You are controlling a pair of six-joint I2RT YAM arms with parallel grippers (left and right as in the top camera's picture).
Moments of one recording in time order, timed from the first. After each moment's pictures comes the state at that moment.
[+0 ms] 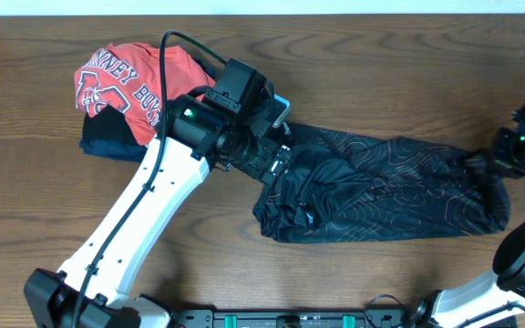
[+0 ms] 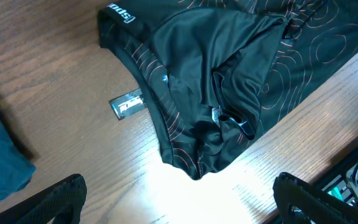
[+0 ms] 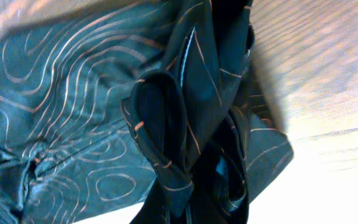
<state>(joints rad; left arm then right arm) -0.52 1.57 1.54 -1.18 0.23 0.04 -0.50 1.81 1.51 -1.27 -0.08 -0.04</state>
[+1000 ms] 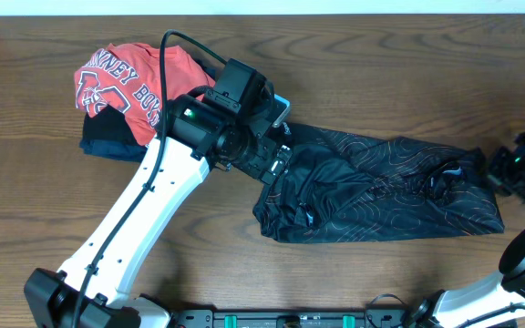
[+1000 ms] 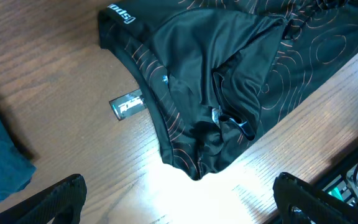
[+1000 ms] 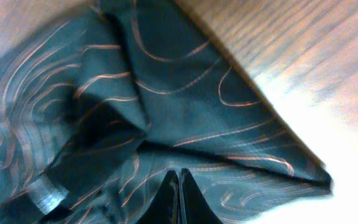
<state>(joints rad) -0.52 1.57 1.54 -1.18 0.23 0.04 -0.60 1.82 1.23 -0.96 -0.17 0.10</state>
